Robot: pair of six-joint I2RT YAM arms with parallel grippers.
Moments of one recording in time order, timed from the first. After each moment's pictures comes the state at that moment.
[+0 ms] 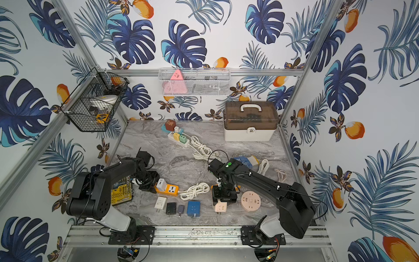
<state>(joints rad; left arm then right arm) -0.02 1.59 0.82 -0.81 0.26 -1.50 0.82 1.46 1.06 -1.23 -0.30 0.70</state>
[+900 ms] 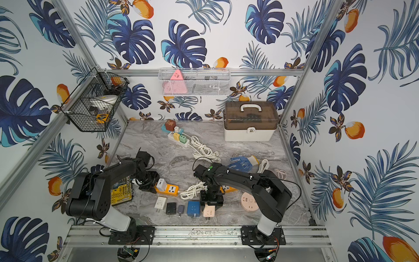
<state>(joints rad) -0.02 1.59 0.81 -0.80 0.27 -1.50 0.95 1.71 1.15 -1.09 -0.38 0.79</state>
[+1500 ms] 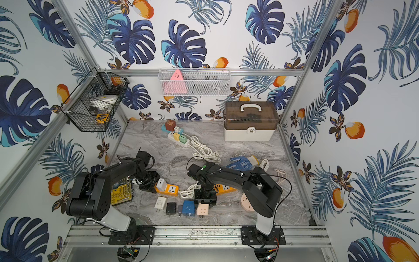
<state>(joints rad) -0.02 1.59 0.81 -0.80 0.26 -1.50 0.97 1.81 1.22 -1.05 -0.38 0.82</state>
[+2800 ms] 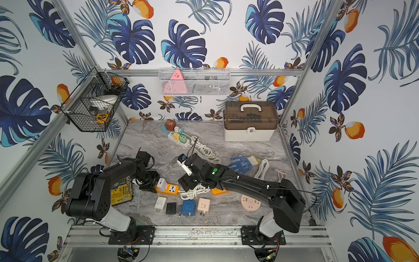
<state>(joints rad) -0.02 1.58 0.80 -0.78 0.27 -1.49 1.04 1.58 1.18 -0.38 0.00 0.10</state>
